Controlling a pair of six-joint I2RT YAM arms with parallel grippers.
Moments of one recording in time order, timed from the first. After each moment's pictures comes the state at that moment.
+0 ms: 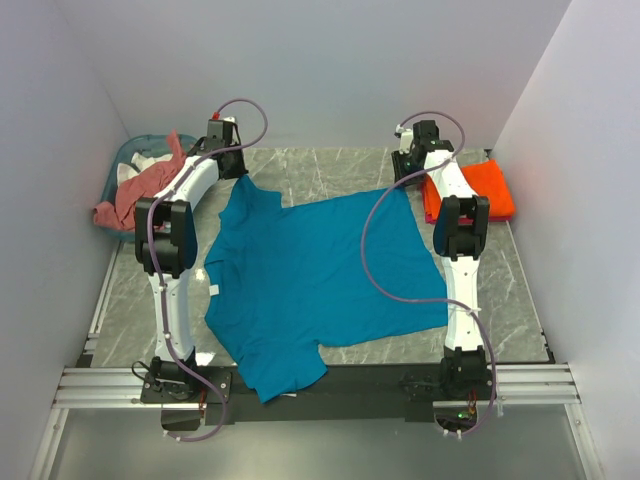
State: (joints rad) left arm -0.13 2.21 1.88 -0.43 -0.03 -0.28; right arm 0.05 2.60 2.39 -0.80 -0.20 -0.17
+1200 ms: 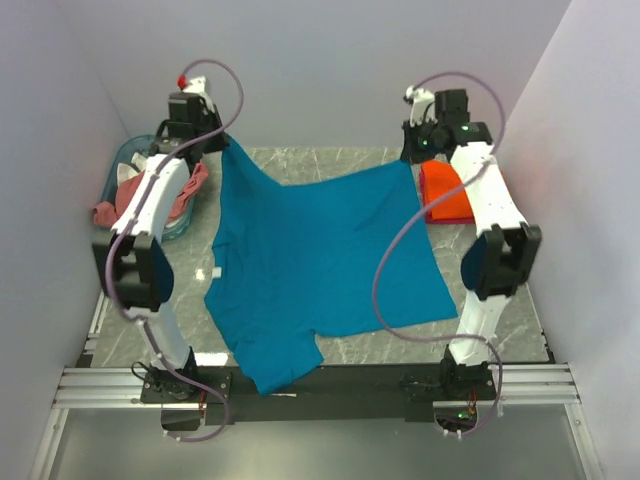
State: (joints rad) left arm -0.10 1.87 1.79 -0.40 0.06 -0.30; right arm 0.09 1.97 1.99 -0.81 -0.31 -0.21
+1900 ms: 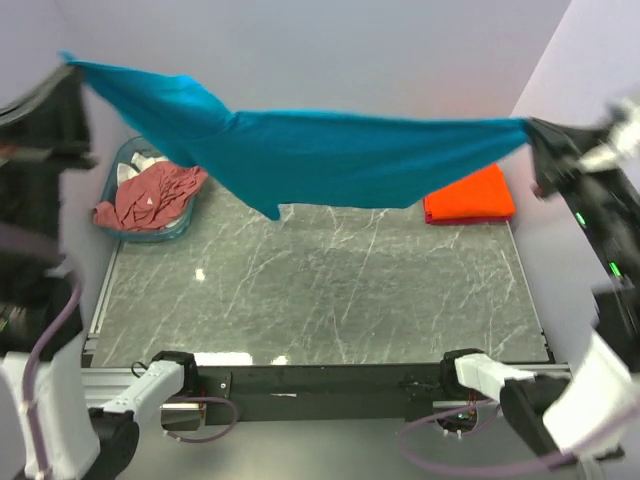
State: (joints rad) left arm -0.10 0.96 1.82 -0.13 0.08 -0.41; right arm 0.11 1.17 2.33 -0.97 -0.22 -0.26
